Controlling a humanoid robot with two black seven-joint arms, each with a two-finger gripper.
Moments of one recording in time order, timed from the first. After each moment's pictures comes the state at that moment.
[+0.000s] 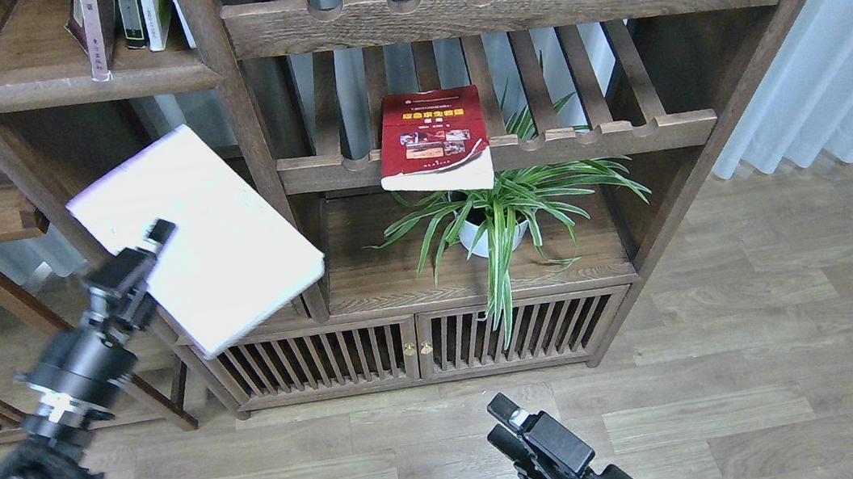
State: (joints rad) left arm -0.17 0.49 -1.34 -1.38 -0.32 -0.49 0.10; right arm -0.42 -0.01 1.12 1.35 0.04 0.58 -0.29
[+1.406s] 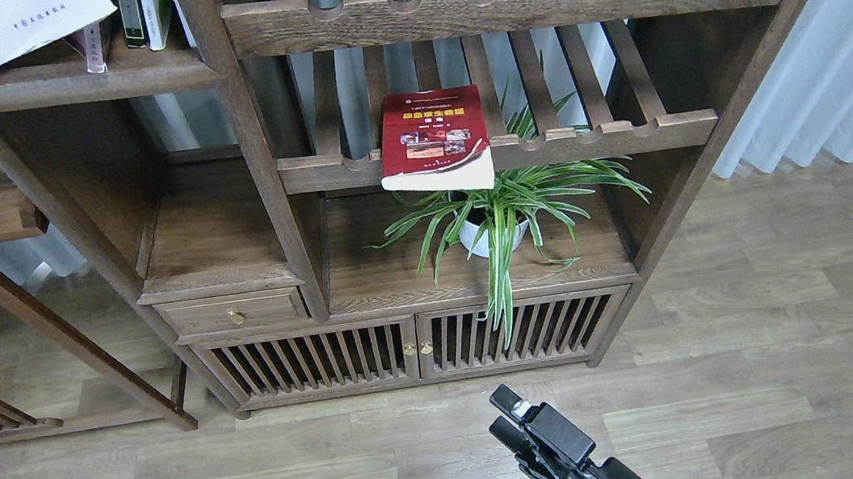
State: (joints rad) left arm -0.91 0.57 -1.33 -0.85 0.25 -0.49 0.24; right arm -0.41 0.00 1.13 1.35 0.05 0.58 -0.29
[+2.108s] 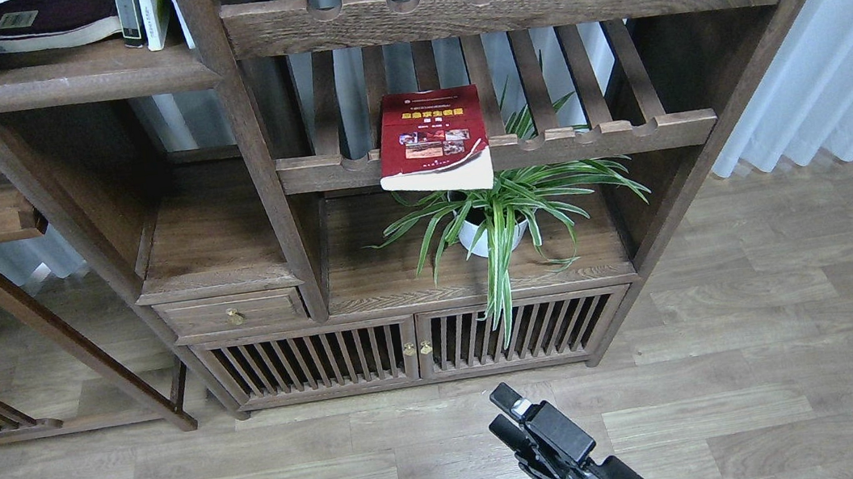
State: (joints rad) left arm -1.11 0.53 -1.21 -0.63 0.28 -0.49 0.27; right arm -0.41 0.00 1.13 1.36 0.05 0.58 -0.29
